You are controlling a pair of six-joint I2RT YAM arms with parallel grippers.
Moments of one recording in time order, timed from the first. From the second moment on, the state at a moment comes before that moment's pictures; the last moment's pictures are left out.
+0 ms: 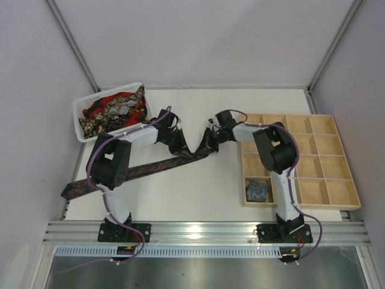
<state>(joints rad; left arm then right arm) -0.40 1.88 1.21 -0.46 0.50 -0.68 0.47 2.22 1.43 -0.19 -0.82 0.77</state>
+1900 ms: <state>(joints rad) -0.36 2.04 1.36 -0.50 0.53 -0.54 0.60 2.28 1.85 -0.99 -0.11 1.41</state>
